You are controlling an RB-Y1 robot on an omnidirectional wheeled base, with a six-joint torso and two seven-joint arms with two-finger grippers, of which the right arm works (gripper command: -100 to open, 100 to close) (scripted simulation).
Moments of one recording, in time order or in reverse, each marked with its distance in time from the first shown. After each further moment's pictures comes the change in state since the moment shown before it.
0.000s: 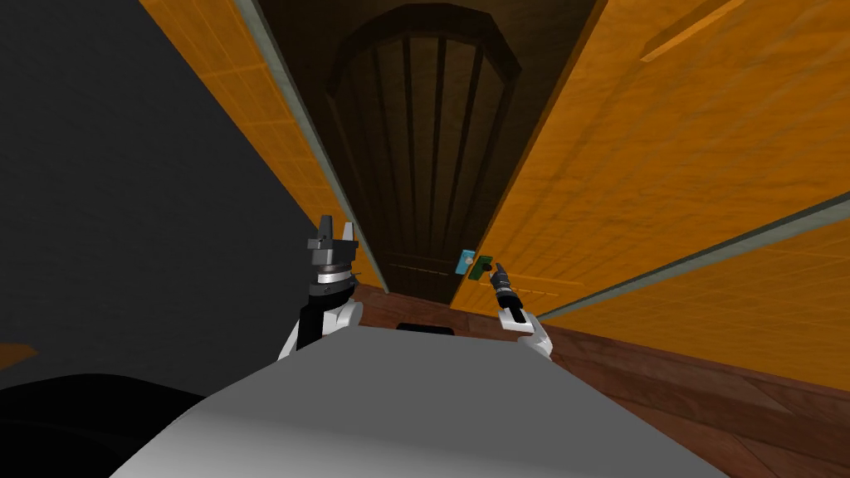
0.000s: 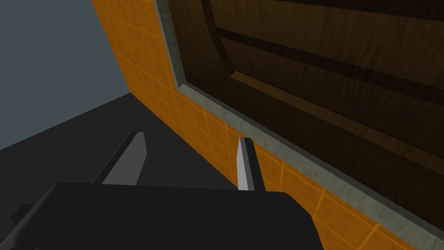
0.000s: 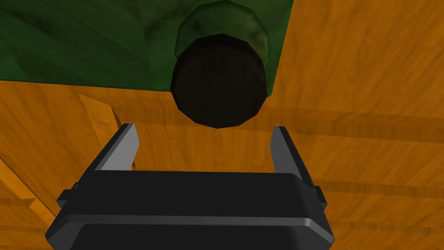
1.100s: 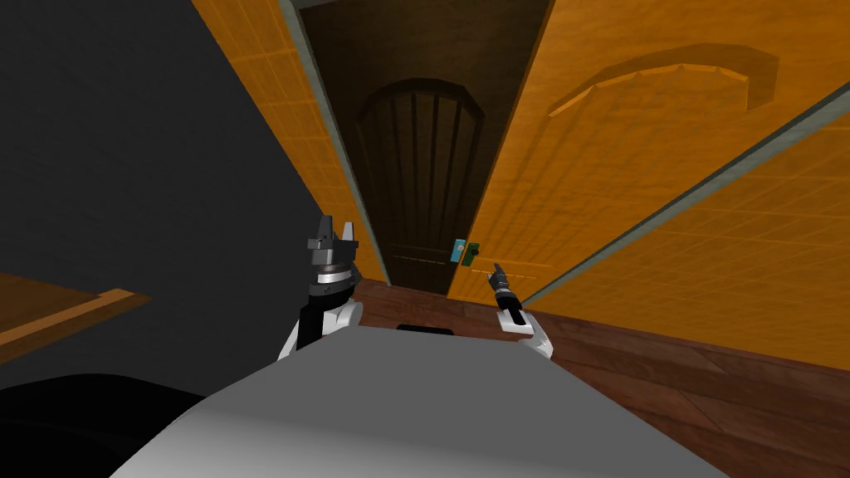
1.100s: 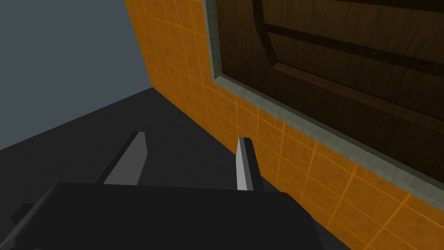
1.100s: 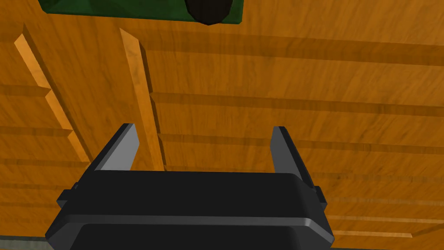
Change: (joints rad) arm 0.030 0.001 0.026 -0.039 0.008 0.006 -0.019
